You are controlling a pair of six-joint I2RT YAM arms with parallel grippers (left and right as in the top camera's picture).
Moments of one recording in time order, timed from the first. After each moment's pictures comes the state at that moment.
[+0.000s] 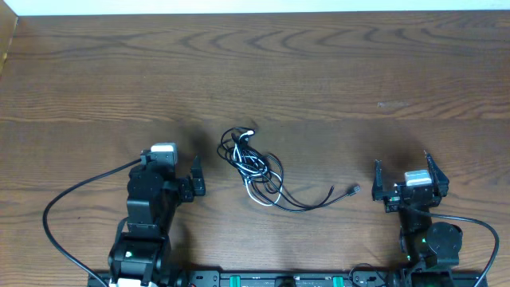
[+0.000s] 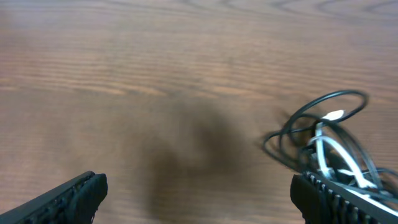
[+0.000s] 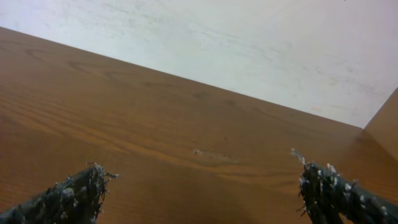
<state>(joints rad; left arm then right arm) -0.11 0.57 0.37 -0.35 -0.06 -0.09 0.04 0.01 0.01 -0.07 -0.03 -0.24</state>
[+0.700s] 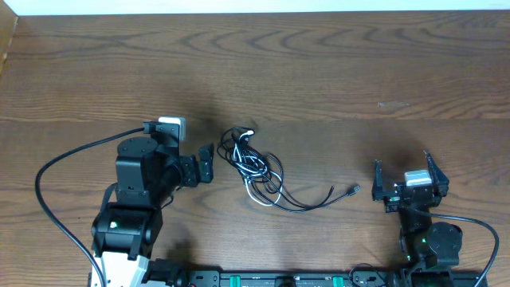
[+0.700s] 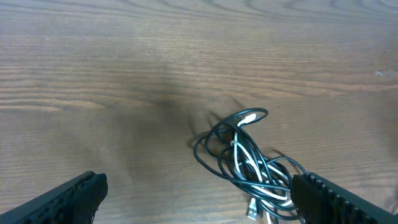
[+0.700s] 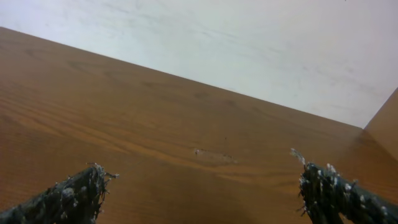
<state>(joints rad) -0.11 0.82 0.73 -0.59 0.18 -0.10 0.04 0.01 0.01 -0.07 -0.03 -0.24</state>
